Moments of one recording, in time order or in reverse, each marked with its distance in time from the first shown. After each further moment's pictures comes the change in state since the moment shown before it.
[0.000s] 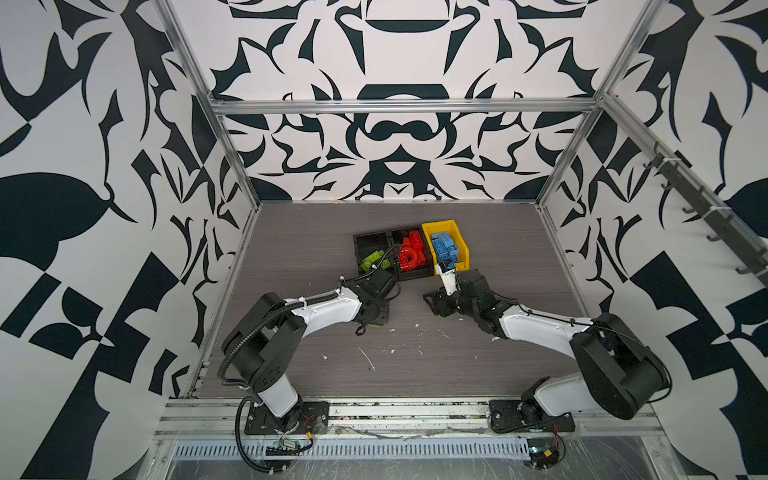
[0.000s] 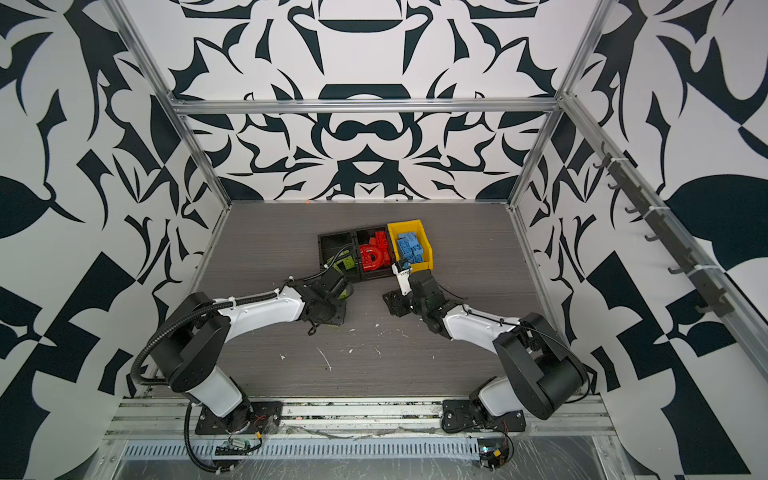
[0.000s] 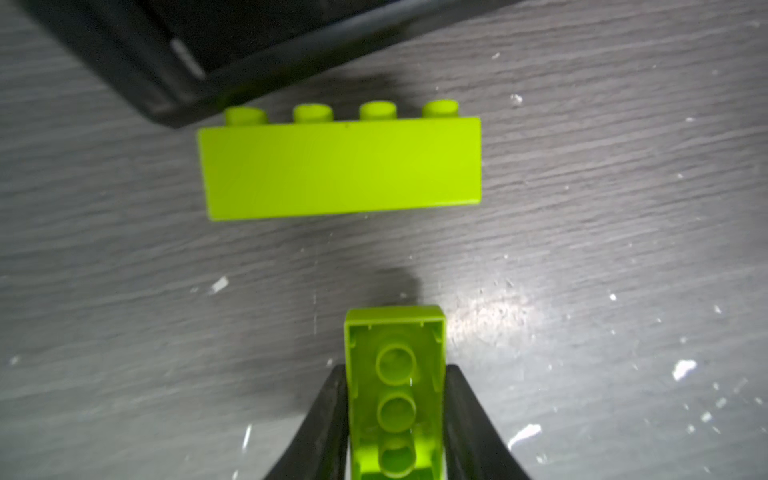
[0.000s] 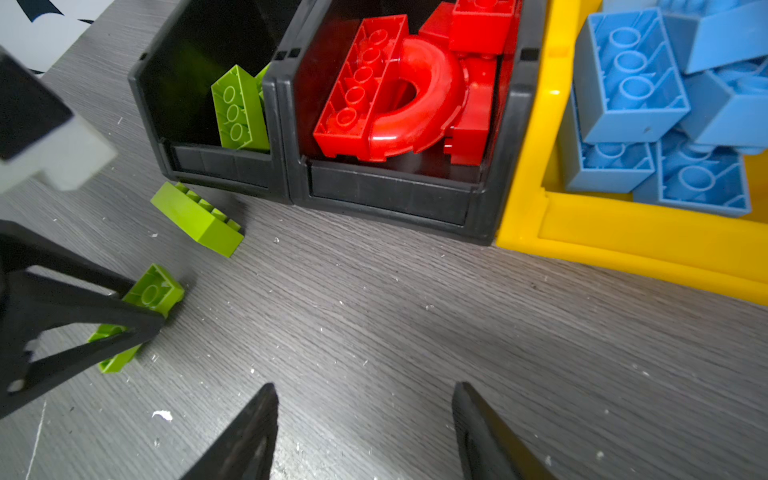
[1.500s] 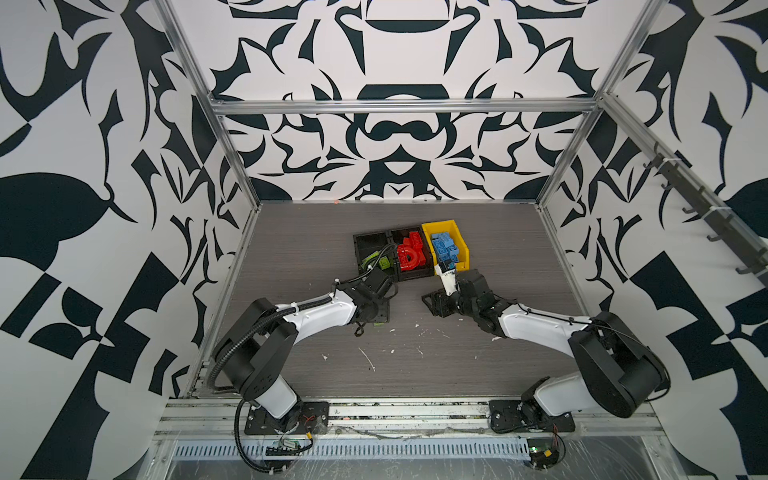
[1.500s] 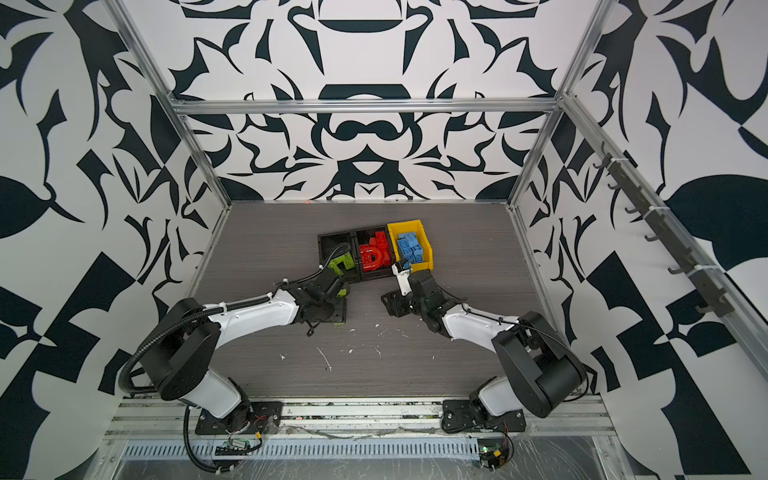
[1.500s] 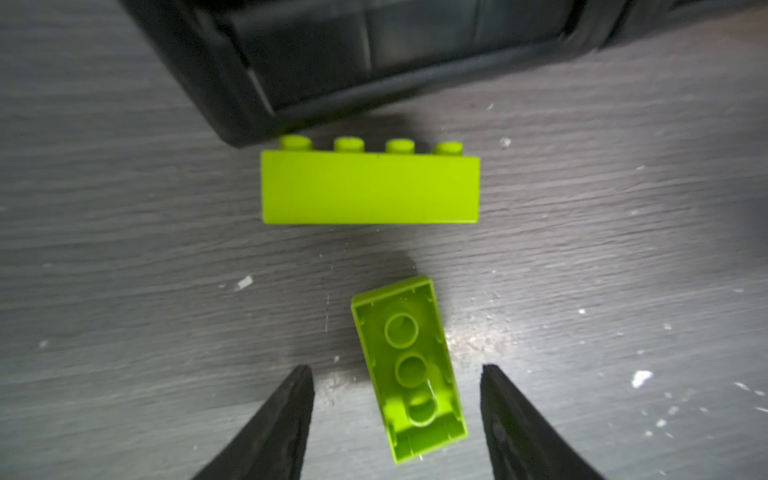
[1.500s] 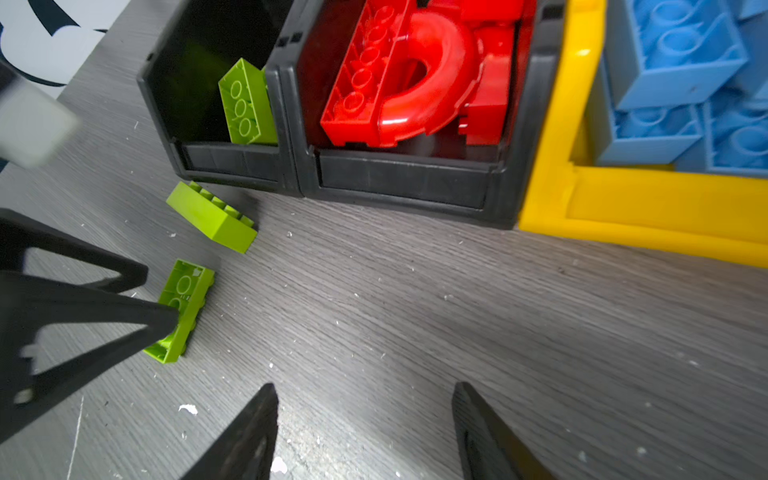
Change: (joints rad) left arm 0.001 -0.010 -0.039 0.071 -0.014 -0.057; right arm -0.006 0.001 0.000 -0.005 -0.034 0.050
